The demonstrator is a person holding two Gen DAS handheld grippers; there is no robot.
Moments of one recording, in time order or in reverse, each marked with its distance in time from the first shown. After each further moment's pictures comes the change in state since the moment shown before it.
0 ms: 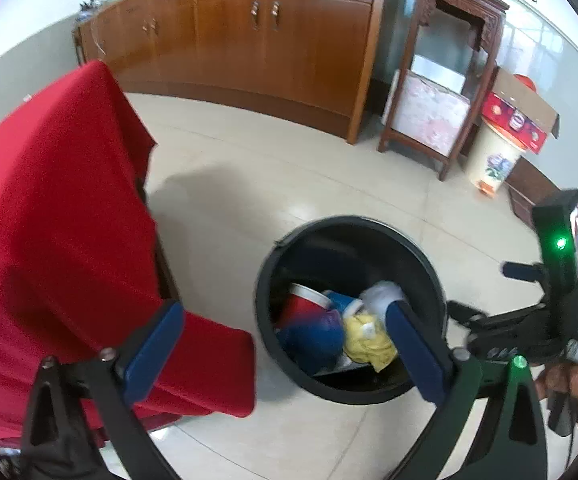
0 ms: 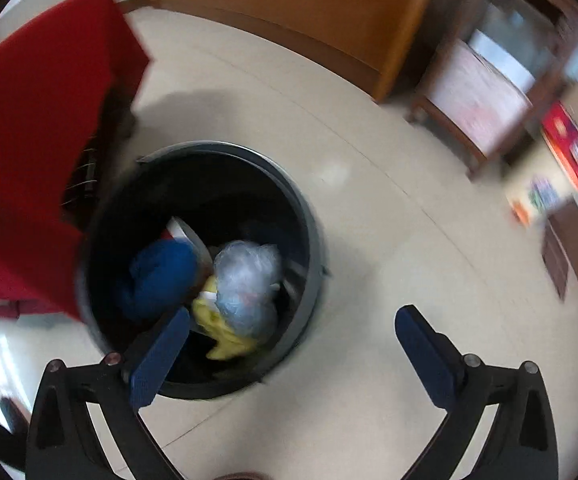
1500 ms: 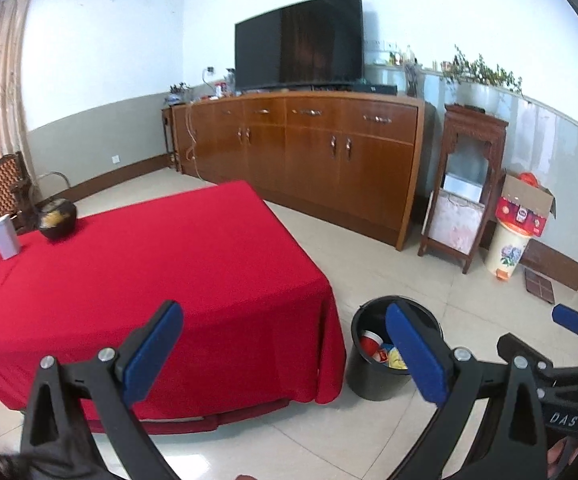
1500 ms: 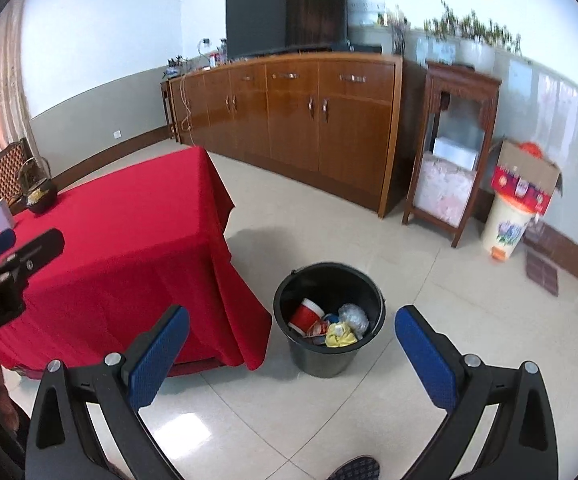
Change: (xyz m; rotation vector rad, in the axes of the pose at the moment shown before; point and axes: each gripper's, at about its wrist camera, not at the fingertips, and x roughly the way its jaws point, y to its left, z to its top) left arm -0.276 0.092 -0.059 -0.099 -0.384 0.180; right arm -0.356 0.157 -0.127 0.075 -0.514 0.068
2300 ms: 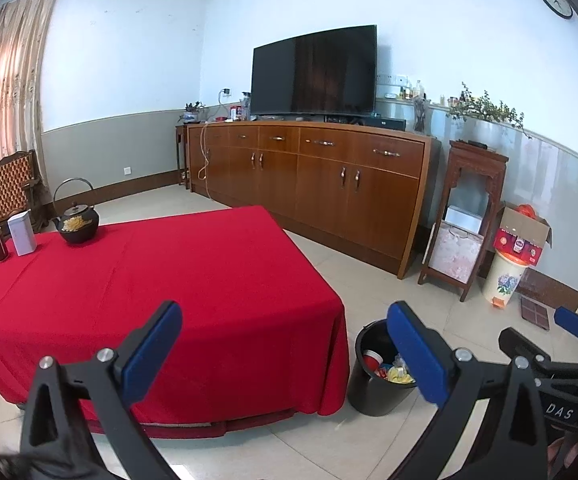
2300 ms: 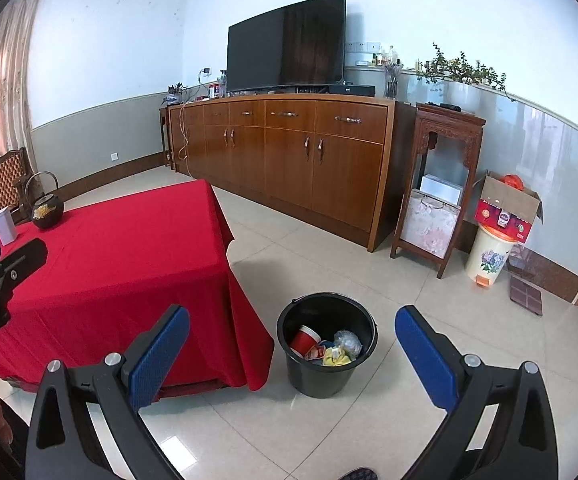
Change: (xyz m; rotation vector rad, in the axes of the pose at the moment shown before) left arm -0.037 0.034 -0.008 -0.049 -0.091 -0.004; right arm -0.046 0.025 0.006 -0.001 -0.097 -0.047
